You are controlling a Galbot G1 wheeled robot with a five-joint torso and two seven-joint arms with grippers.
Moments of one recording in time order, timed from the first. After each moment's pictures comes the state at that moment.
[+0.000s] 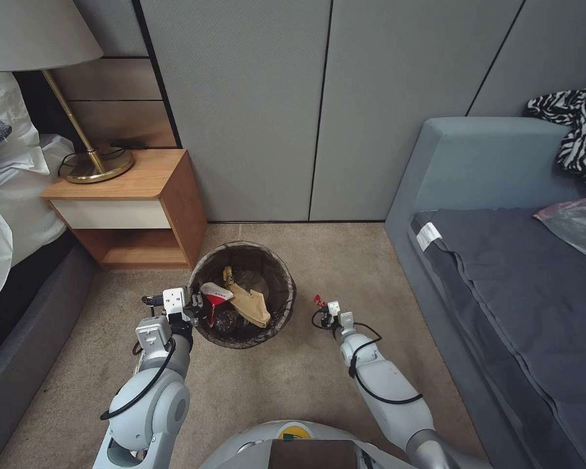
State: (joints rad) left arm 1.61 -1.44 -0.51 -2.34 -0.29 0.54 -0.30; right arm -0.92 1.42 0.20 0.93 0.20 -0.09 -0.01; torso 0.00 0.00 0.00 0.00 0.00
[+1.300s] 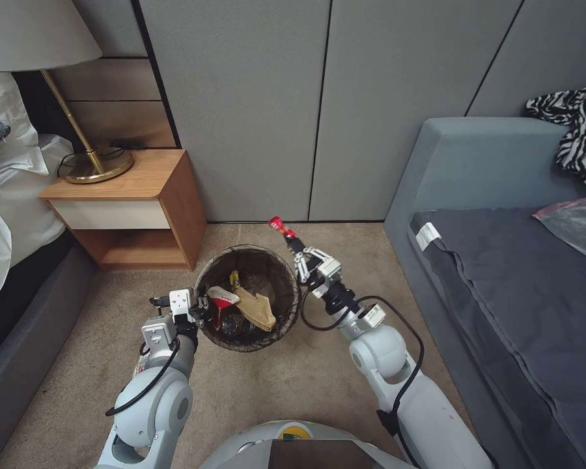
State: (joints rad) left arm 1.60 -1.43 -0.49 -2.33 -0.33 0.57 -0.31; right arm -1.22 1.27 0.14 1.98 0.20 0.31 -0.28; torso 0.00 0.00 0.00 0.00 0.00
